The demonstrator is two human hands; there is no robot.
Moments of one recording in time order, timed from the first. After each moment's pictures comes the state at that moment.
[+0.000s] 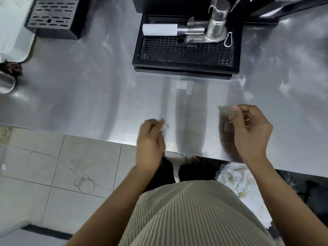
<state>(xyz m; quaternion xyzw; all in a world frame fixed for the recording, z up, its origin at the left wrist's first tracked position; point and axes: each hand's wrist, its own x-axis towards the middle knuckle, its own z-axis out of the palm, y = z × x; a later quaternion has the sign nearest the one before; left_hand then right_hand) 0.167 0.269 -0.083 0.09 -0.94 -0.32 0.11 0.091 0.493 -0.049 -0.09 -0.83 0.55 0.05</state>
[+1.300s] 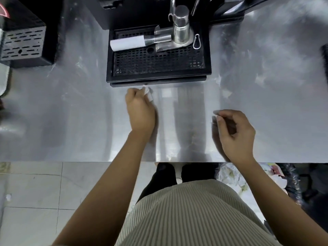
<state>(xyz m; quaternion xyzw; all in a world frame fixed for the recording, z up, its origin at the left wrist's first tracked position) 0.035 0.280 -0.074 0.17 -0.93 -0.30 0.12 0.099 0.518 -0.082 -0.06 -0.85 0.51 0.08</state>
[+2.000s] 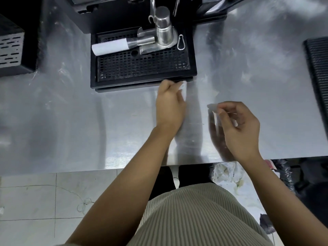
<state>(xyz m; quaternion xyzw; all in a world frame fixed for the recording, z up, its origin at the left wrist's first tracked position) 0.014 0.376 -0.068 0.03 -0.93 -0.35 0.08 0.087 0.535 -0.049 -0.14 -0.79 0.59 0.04</state>
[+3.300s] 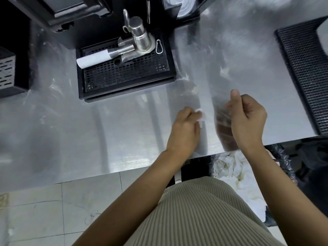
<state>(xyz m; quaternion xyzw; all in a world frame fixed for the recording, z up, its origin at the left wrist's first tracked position) 0.087 0.424 -0.067 -0.14 -0.93 -0.35 -0.03 0.092 0.576 -0.050 -0.21 -0.79 0.56 0.13</state>
